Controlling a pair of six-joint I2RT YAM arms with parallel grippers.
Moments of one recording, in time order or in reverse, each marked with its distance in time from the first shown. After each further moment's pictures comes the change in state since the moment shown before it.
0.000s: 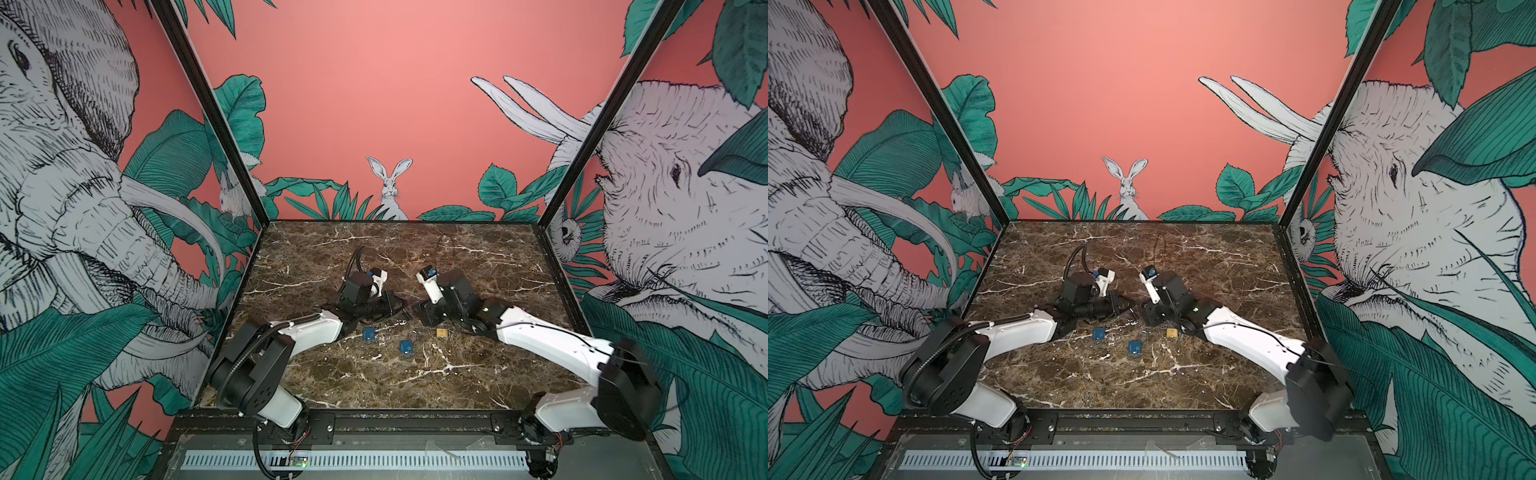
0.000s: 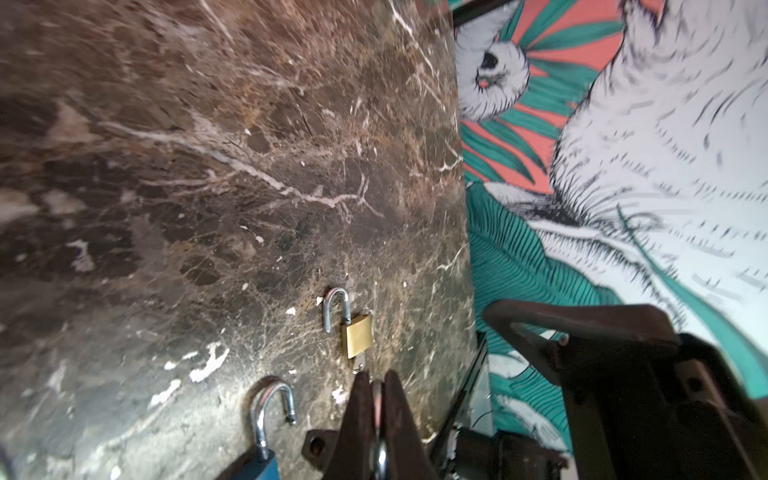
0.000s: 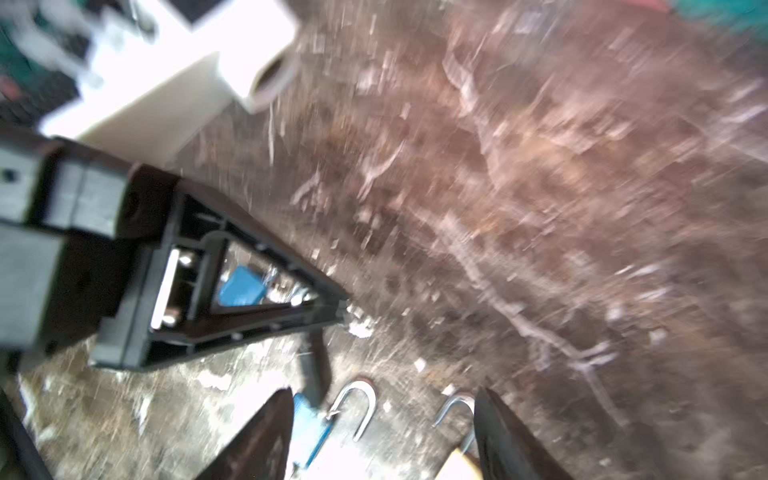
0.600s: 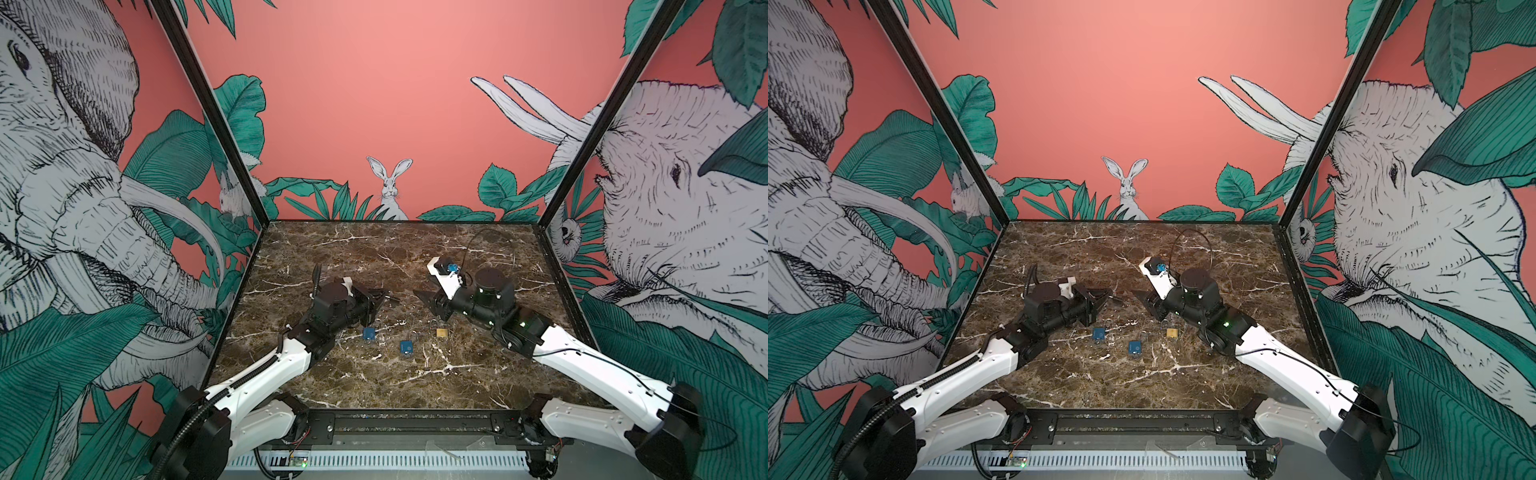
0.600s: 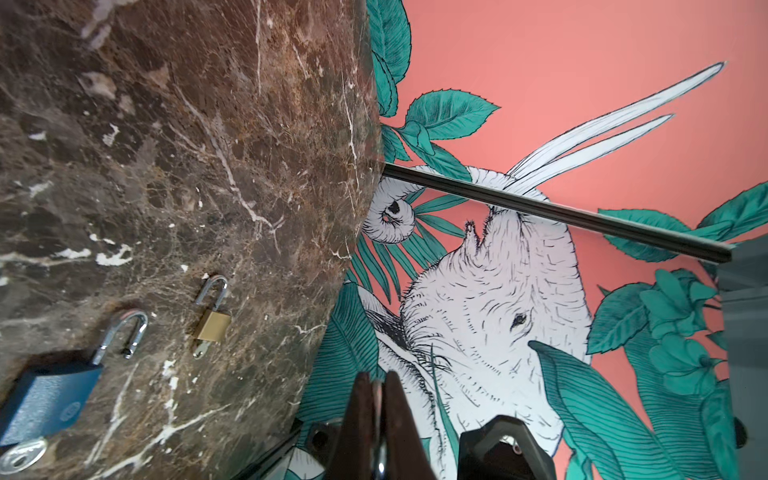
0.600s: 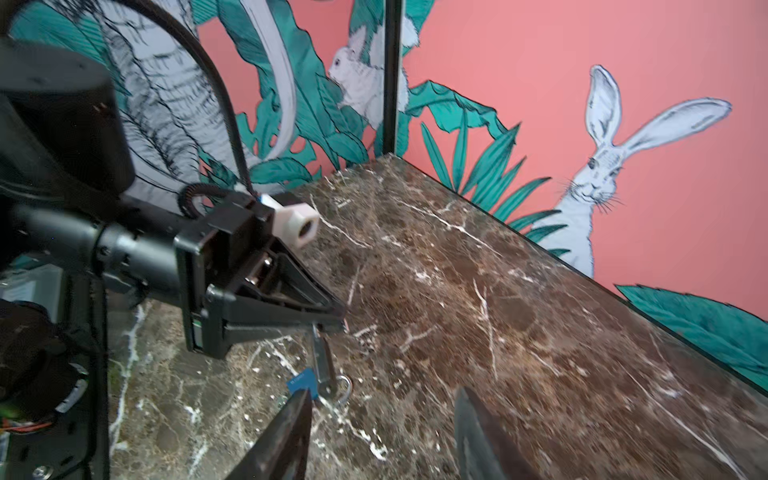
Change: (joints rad) left arm 0.000 -0.391 -0.128 -0.045 -0.225 -0.686; right arm 0.001 -0.133 0.063 0.172 -0.236 -0.230
